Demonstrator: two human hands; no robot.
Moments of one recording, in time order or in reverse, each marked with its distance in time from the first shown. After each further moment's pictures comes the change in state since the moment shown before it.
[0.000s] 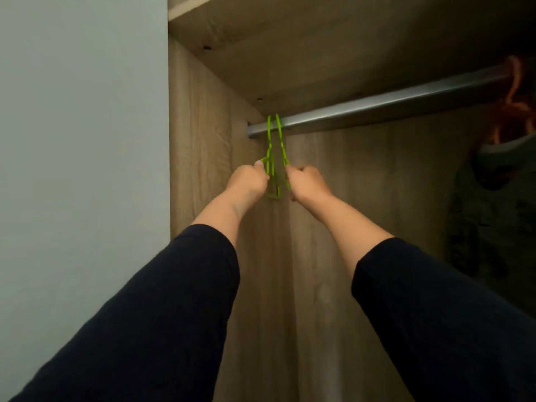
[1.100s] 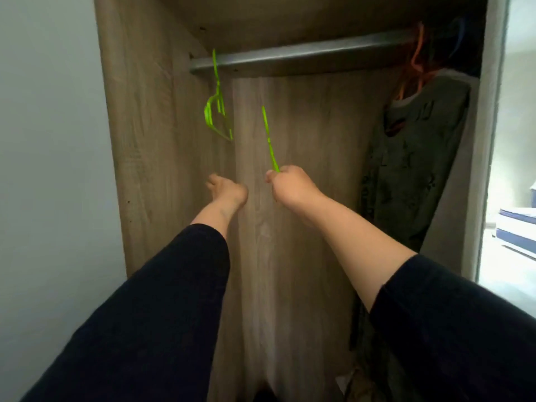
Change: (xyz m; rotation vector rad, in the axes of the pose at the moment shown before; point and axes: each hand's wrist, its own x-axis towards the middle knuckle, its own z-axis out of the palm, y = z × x) left_hand -0.085 -0.058 0.094 -0.145 -0.055 -0.261; right_hand -0.125 0.053 -0.056 -0.234 -0.079 0.113
